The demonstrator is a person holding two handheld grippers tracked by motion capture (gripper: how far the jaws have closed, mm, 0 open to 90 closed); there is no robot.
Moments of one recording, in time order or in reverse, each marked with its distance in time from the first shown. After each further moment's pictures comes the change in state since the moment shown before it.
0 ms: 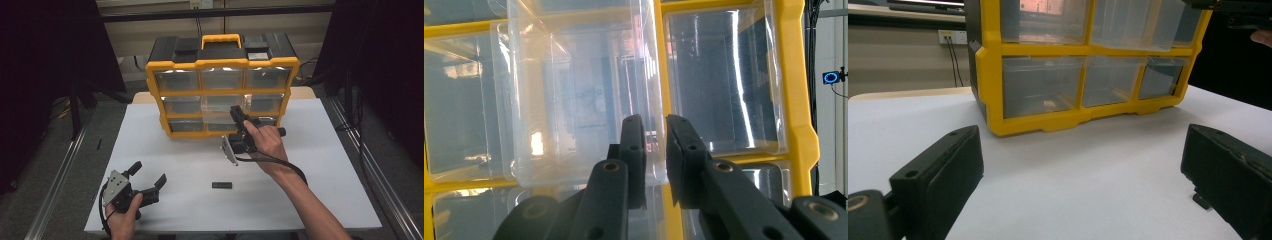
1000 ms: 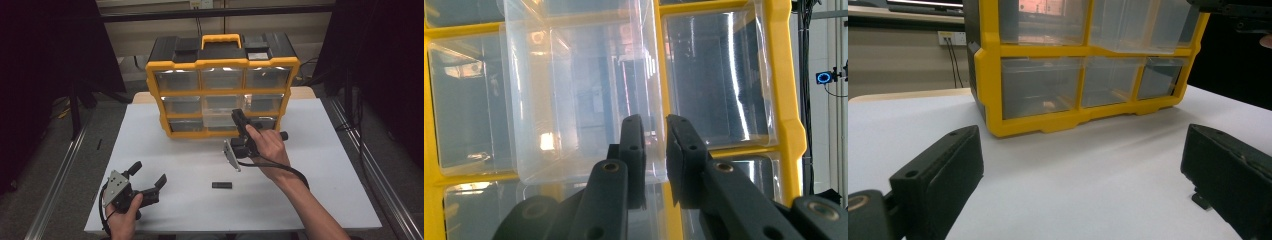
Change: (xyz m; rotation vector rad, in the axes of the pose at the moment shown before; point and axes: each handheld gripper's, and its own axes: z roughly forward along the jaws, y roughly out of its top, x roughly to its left) left arm 0.000 0.000 0.000 0.006 -0.004 0.015; right arm 0.003 -0.002 -0.011 -0.009 -0.015 0.003
